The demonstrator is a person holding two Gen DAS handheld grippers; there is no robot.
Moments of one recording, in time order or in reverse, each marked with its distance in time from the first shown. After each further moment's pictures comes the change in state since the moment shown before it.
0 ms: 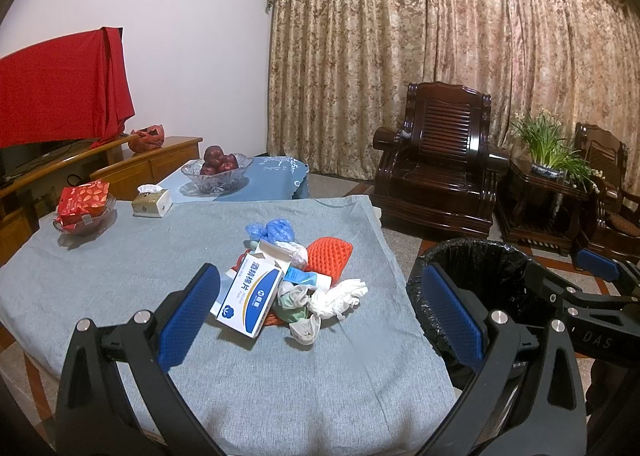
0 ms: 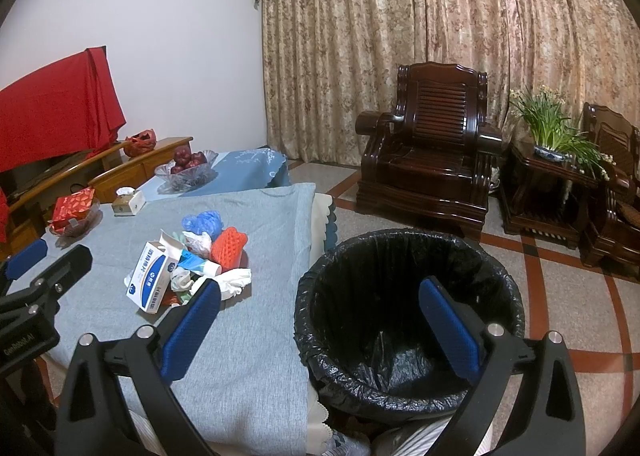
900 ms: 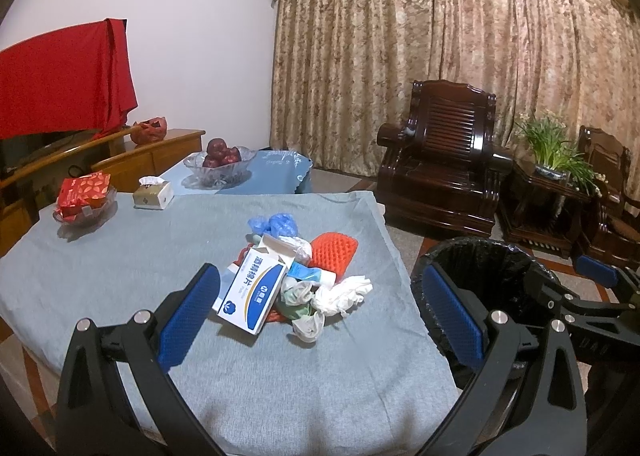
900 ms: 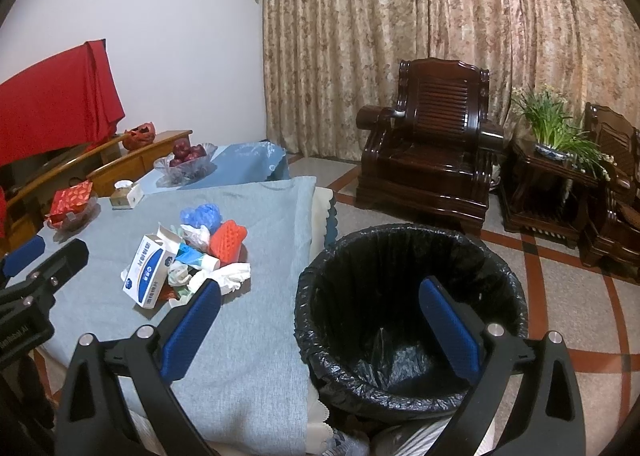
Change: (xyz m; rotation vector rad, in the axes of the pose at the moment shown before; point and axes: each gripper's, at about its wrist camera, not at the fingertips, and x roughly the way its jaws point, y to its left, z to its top) left arm 0.008 0.022 -0.017 -0.016 0.010 0.004; right arm 0.018 0.000 -0.024 -0.008 0.017 0.005
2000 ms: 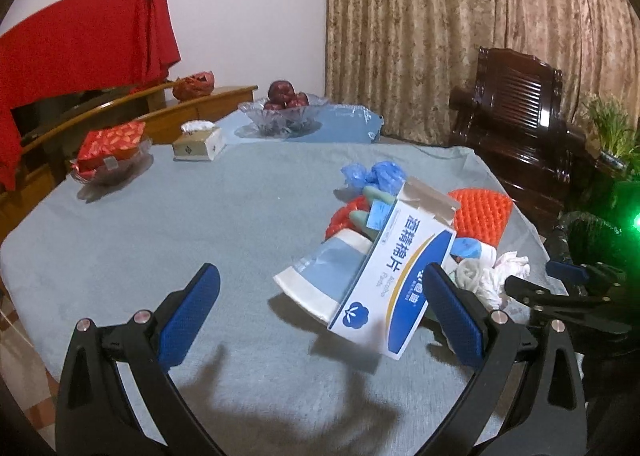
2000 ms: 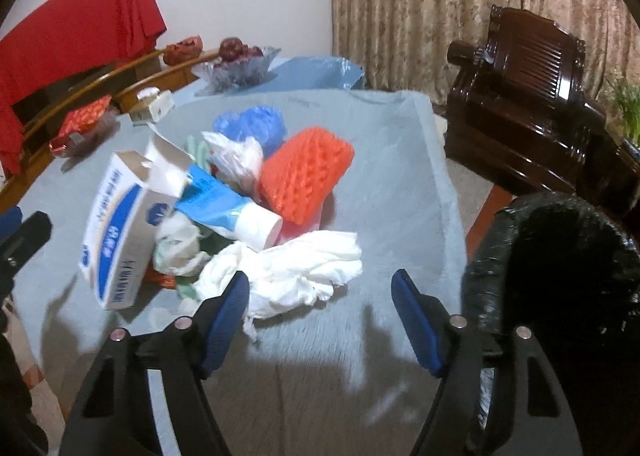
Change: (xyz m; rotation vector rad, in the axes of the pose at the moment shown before) left arm 0.134 0.115 -0.035 -0.063 0.141 0.156; right arm 0.202 0.105 -0.018 -0.148 0.284 0.175
